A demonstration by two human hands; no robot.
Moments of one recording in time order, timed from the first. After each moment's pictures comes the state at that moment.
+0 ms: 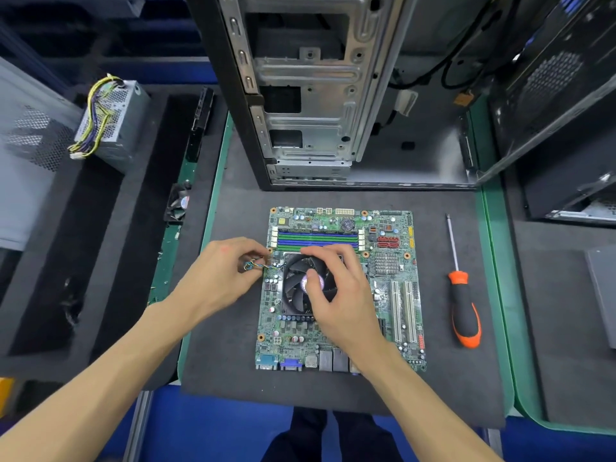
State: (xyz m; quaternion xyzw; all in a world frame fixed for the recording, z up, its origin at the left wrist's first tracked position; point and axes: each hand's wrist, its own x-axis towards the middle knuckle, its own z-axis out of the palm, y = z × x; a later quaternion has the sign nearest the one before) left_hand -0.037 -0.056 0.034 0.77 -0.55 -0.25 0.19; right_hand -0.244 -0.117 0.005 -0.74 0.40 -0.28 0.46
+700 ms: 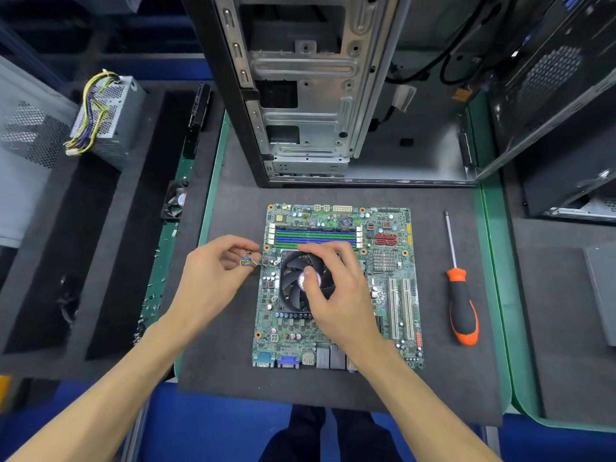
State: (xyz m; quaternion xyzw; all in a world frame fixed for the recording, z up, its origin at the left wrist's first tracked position) left_hand -0.050 -0.045 0.029 0.81 -0.39 -0.27 0.35; right_hand -0.244 -0.118 0.005 -0.74 0.40 -0.29 0.46
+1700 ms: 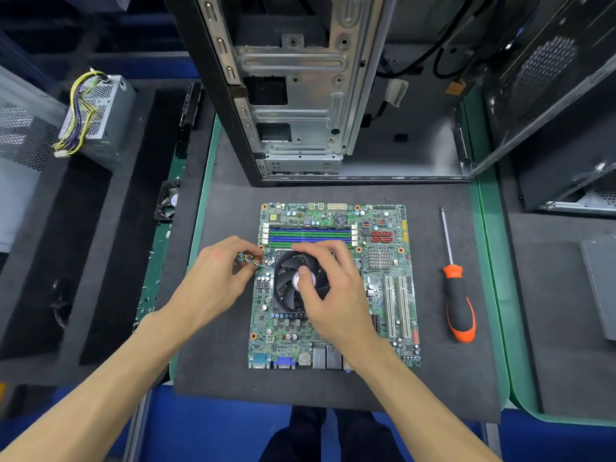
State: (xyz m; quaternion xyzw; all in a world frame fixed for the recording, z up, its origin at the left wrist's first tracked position) left_hand -0.047 -0.054 0.025 0.79 -0.53 -0.25 0.20; right_hand -0.244 -0.118 0.000 -0.74 0.39 -0.29 0.46
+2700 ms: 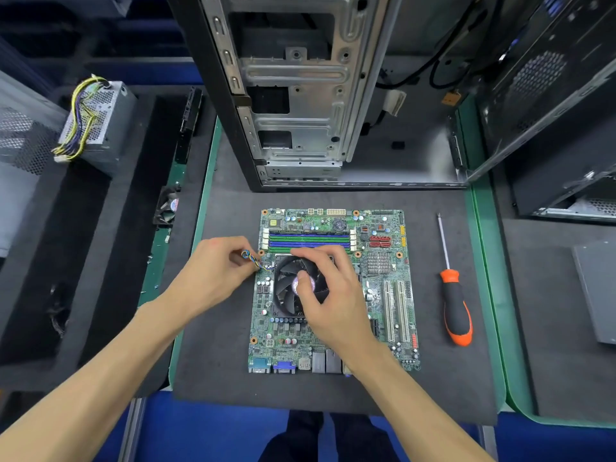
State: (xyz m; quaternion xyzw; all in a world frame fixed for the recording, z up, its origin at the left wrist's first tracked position) left_hand -0.034 -0.065 0.028 0.80 -0.47 -0.32 0.20; right_hand -0.243 -0.117 0.001 -0.74 0.40 -0.29 0.45
